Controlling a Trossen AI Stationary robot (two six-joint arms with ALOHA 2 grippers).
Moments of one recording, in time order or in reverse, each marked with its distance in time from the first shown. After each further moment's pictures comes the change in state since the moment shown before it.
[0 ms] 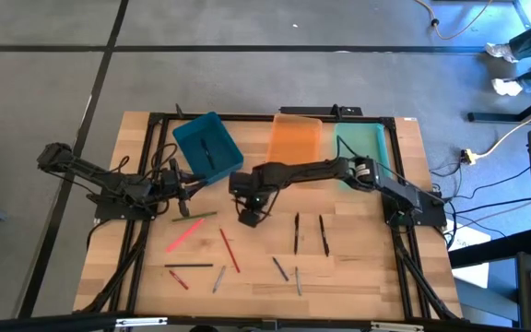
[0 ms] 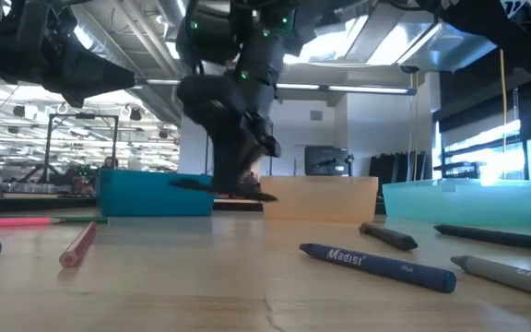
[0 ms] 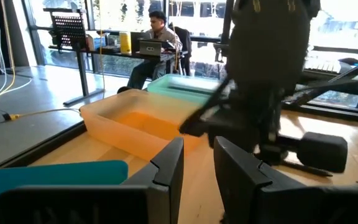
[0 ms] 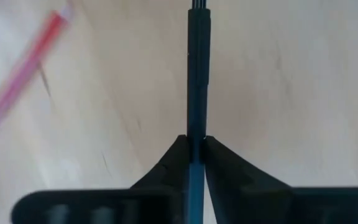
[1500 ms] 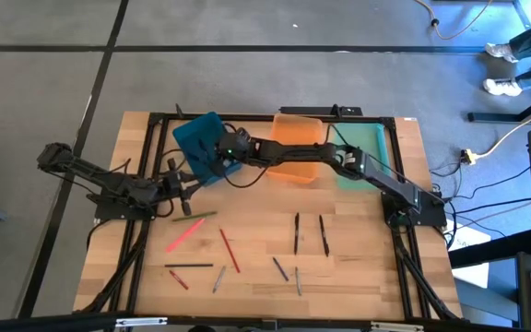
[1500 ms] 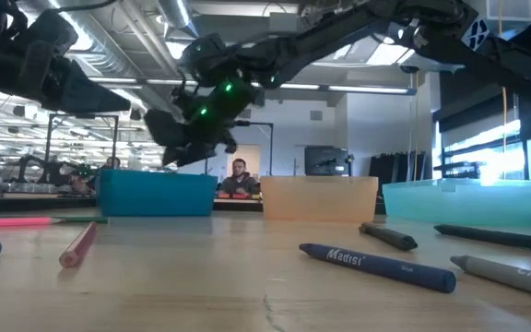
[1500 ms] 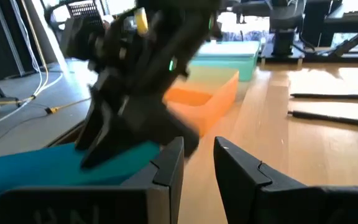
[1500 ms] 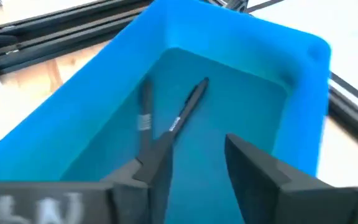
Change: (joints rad) left arm -0.001 0.000 0.000 -0.175 -0.074 0.043; right arm -0.184 0.128 0.078 0.670 0.426 -0.164
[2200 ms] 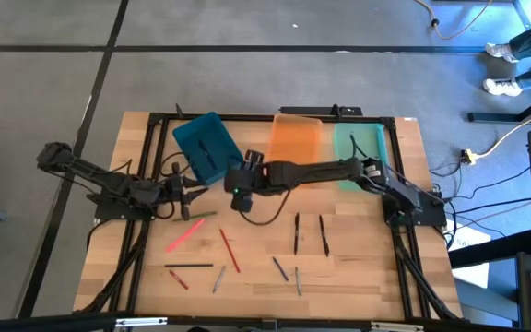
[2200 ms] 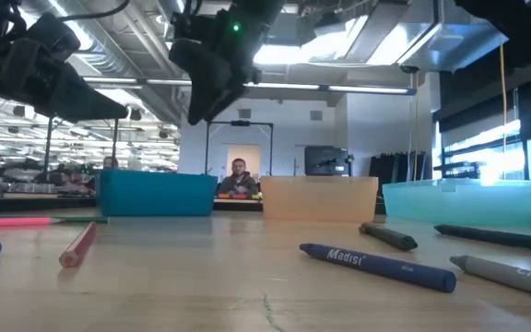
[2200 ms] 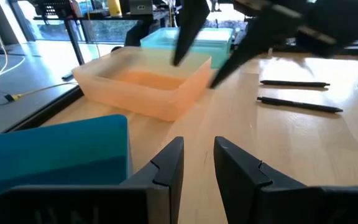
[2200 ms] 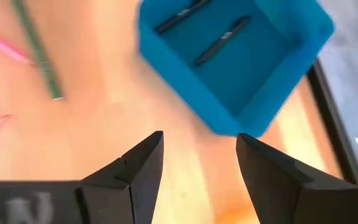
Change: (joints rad) left arm 0.000 0.023 0.000 -0.031 0.117 -0.079; right arm 0.249 -0.216 -0.025 -0.553 0.147 -0.105
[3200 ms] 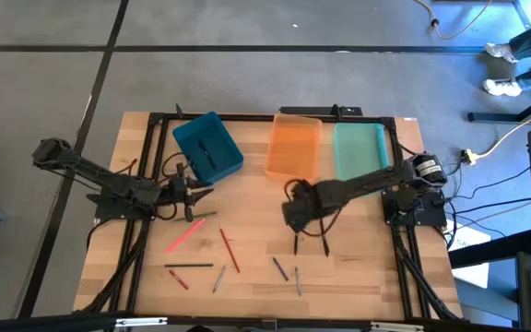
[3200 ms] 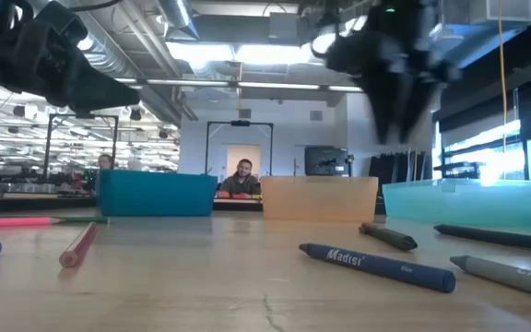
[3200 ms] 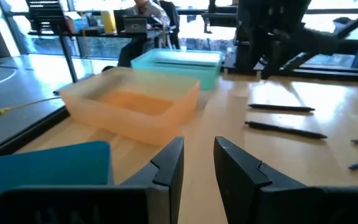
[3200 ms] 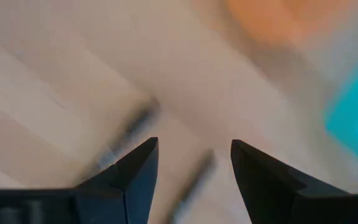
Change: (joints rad) left arm 0.008 0.182 0.001 0.294 0.030 0.038; right arm 0.181 -0.443 -0.644 -0.412 -0.229 1.079
